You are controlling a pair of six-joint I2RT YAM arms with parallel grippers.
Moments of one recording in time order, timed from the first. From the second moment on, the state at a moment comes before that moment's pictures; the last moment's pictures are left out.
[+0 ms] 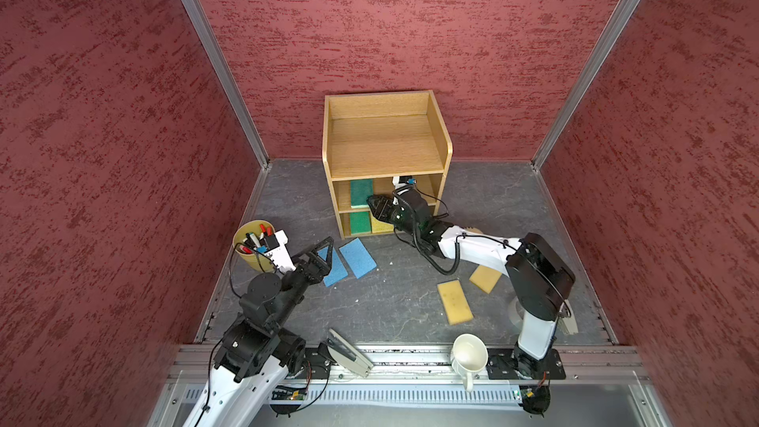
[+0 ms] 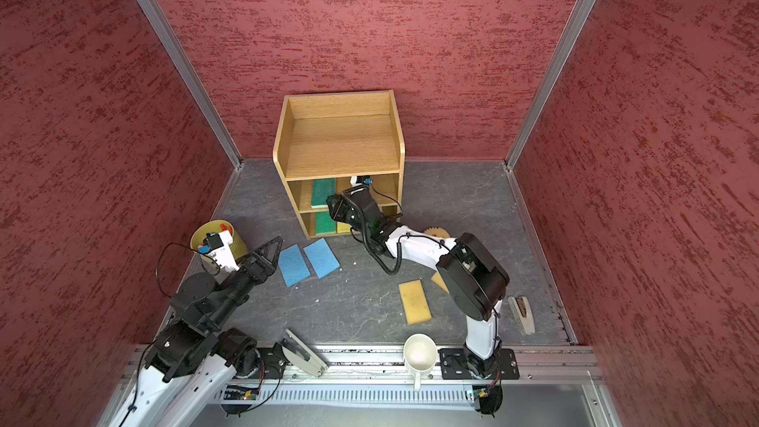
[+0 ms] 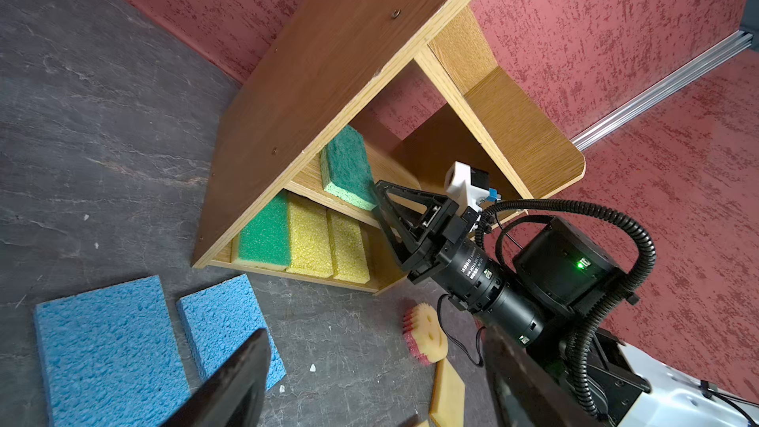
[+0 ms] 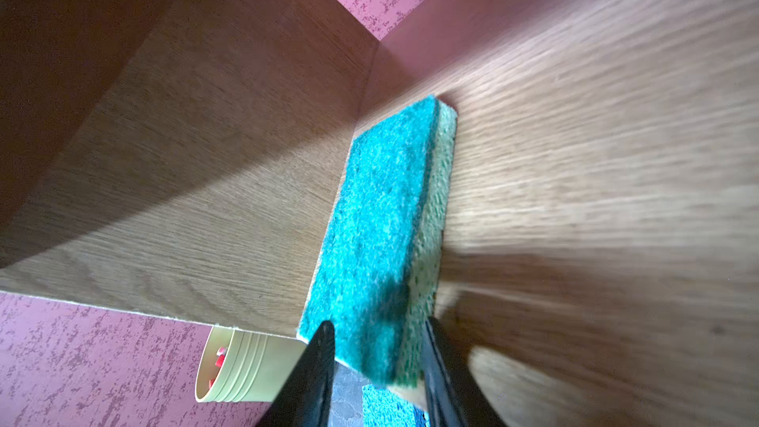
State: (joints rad) left arm -0.44 0.23 0.48 -0.38 -0.07 -0.84; right arm 0.80 1.85 1.23 0.37 0.01 0.92
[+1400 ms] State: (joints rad) left arm -0.44 0.09 0.51 -0.60 -0.22 -0.83; right arm 1.01 1.80 0.96 0.15 -0.02 0.49
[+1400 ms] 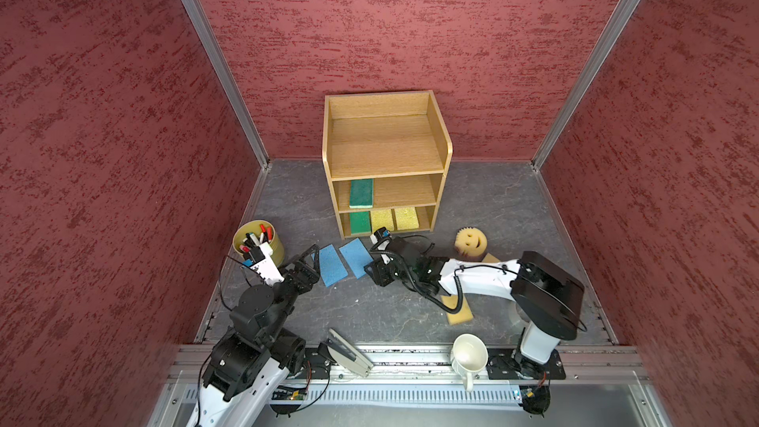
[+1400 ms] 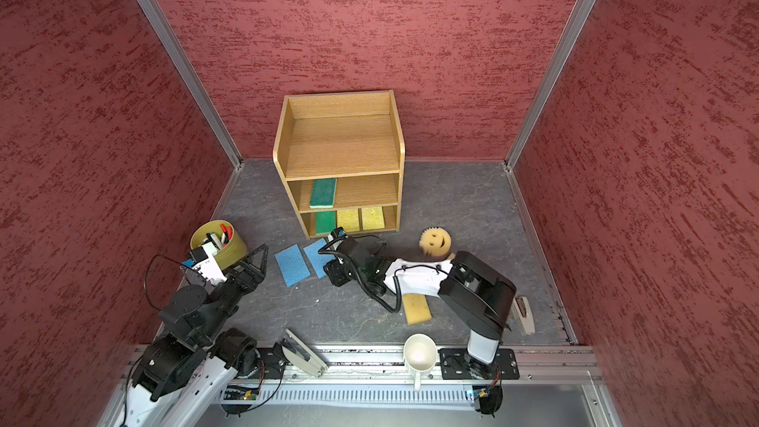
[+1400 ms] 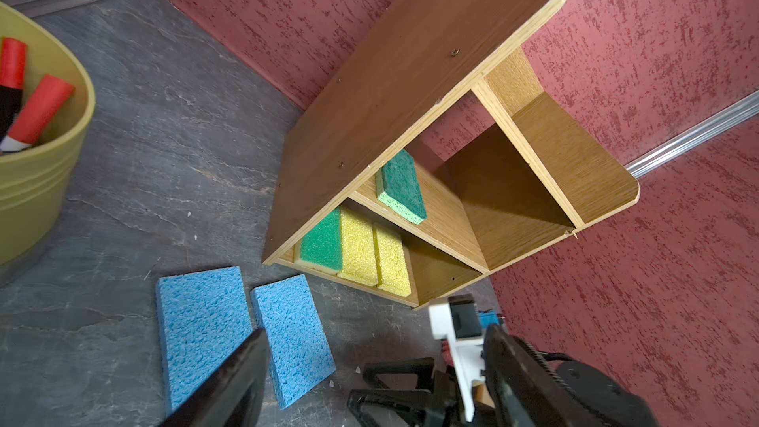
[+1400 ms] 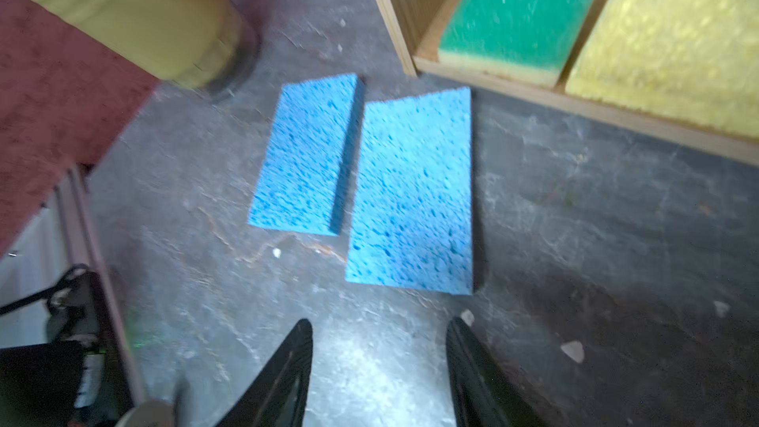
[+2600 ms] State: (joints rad) left arm -0.44 0.13 0.49 -0.59 -0.21 -0.84; right arm 0.96 1.80 0.82 0.32 -0.01 0.62
